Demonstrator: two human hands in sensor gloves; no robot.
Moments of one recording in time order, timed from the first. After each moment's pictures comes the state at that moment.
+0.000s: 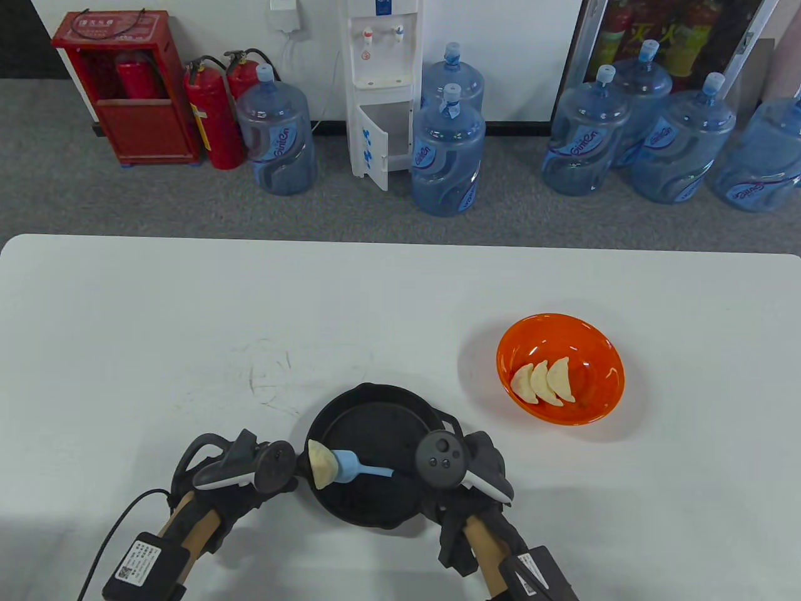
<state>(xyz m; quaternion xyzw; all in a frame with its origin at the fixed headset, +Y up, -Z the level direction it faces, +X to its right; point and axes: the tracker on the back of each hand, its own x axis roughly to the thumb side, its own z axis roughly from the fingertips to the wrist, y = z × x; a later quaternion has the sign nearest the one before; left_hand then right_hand) -0.235 -0.769 -0.291 -0.18 -0.23 -0.10 0.95 0.052 -0.743 -0.275 0.21 0.12 0.95 0.22</state>
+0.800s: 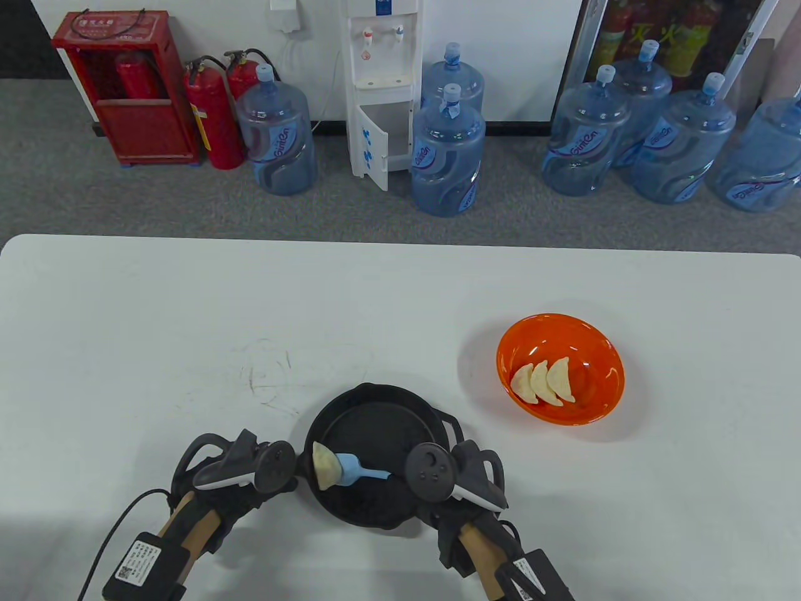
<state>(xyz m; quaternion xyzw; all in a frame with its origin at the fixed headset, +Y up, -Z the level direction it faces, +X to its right) -0.235 -0.769 -0.290 -0.18 -0.23 -0.10 0.95 0.045 -0.739 -0.267 0.22 0.08 0.96 0.16</state>
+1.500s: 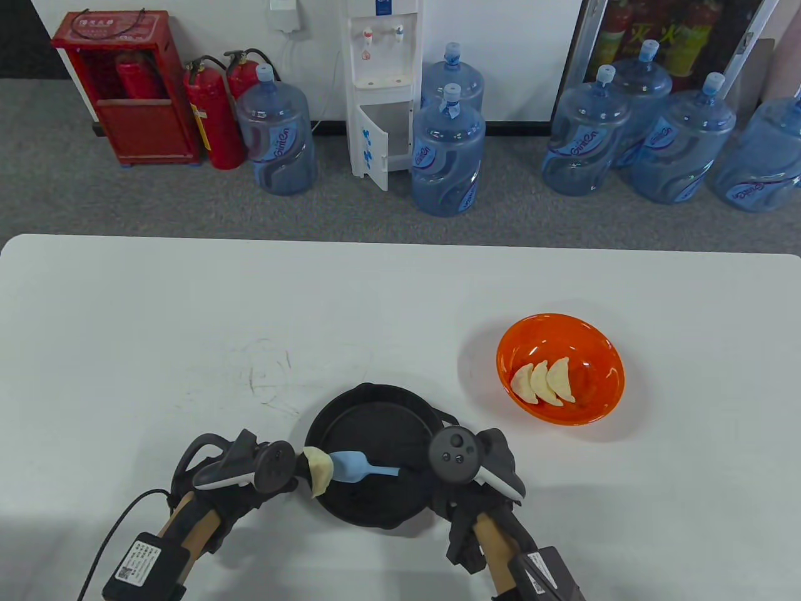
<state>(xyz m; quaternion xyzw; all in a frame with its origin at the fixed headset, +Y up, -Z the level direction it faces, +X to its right) -0.235 -0.769 -0.290 -0.18 -0.23 -0.10 0.95 0.066 -0.740 -0.277 0.20 0.11 0.95 0.22</state>
